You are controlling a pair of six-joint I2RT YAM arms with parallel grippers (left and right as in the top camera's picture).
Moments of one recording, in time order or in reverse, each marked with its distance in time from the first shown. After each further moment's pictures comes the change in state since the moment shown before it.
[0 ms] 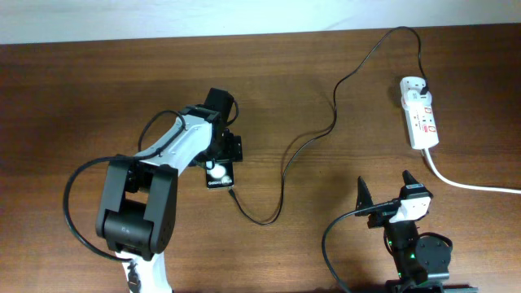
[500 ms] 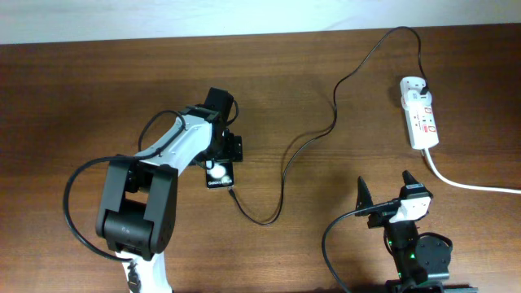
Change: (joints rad) left arm 0.000 0.001 0.000 0.008 0.003 0.030; right arm 0.000 0.000 0.000 0.000 0.000 0.000
